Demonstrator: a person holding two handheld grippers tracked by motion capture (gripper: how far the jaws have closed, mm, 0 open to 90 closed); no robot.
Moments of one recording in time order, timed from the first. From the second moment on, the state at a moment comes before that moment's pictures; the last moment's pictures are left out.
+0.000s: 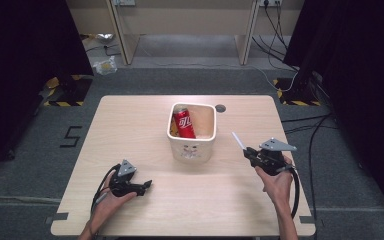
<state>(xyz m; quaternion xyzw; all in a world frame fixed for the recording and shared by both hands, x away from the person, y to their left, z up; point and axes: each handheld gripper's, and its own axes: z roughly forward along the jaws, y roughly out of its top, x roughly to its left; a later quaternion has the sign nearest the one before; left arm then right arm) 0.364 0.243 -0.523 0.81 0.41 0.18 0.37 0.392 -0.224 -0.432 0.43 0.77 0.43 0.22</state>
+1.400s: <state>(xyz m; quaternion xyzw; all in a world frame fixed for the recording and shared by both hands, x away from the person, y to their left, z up) 0.364 0.243 -0.523 0.81 0.41 0.18 0.37 0.432 -0.174 -0.337 0.36 0.77 0.47 0.24</state>
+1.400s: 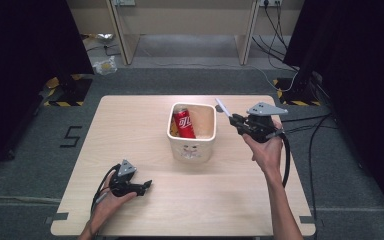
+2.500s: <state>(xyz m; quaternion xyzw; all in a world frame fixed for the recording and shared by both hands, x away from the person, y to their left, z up) 0.364 0.243 -0.523 0.81 0.42 0.17 0.37 0.491 -0.089 -0.308 0.33 0.78 0.49 0.20</state>
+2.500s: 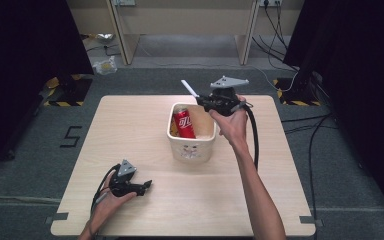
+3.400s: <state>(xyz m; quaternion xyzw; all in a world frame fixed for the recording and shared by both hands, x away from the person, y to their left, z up) 0.364 0.243 -0.523 0.81 0.41 0.18 0.37 0.538 -0.038 -0.325 0.33 0.79 0.49 0.17</state>
